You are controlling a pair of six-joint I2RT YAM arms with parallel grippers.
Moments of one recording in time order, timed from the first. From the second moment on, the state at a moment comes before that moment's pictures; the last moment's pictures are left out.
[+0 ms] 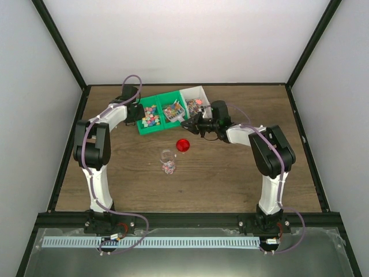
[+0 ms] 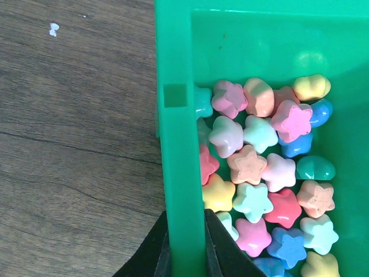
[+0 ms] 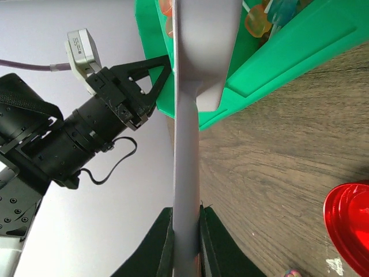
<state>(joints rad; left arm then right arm) -0.15 2.05 1.51 -0.50 -0.03 -0.39 0.43 1.94 1.11 0.38 -0.80 1.28</state>
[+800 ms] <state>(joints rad) -0.15 2.05 1.51 -0.50 -0.03 -0.39 0.38 1.87 1.11 0.32 -0.85 1.22</state>
